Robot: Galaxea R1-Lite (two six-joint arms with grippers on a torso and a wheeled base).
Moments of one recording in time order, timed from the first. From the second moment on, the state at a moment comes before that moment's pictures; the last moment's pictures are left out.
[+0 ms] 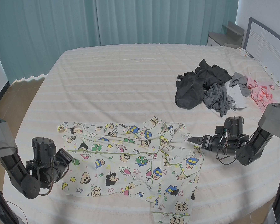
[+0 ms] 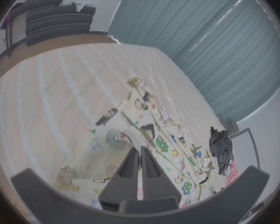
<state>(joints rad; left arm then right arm) -0.23 1.94 -0.26 -1.09 0.25 -0.98 0.21 2.21 -0.75 -0.92 0.31 0.49</state>
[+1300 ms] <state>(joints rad) 0.04 2.11 -0.42 -1.19 0.11 -0.74 0.21 2.19 -0.75 -0.92 0.31 0.49</state>
